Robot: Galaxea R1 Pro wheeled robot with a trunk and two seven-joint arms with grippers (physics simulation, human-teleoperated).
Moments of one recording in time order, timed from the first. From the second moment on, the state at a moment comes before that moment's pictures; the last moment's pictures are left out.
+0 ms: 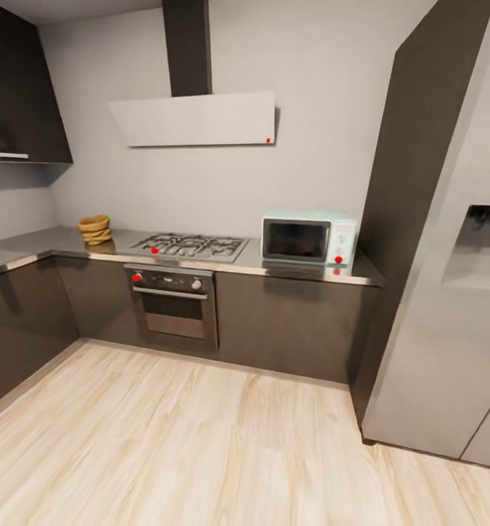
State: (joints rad) left arm 0.01 0.00 0.01 -0.04 0.12 0.00 0.00; right arm 0.00 -0.03 0.01 0.00 0.01 -0.08 -0.01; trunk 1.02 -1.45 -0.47
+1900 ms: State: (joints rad) left arm 0.01 0.00 0.01 -0.04 0.12 0.00 0.00; right arm 0.00 -0.03 0.01 0.00 0.01 -0.08 -0.01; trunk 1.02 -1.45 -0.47
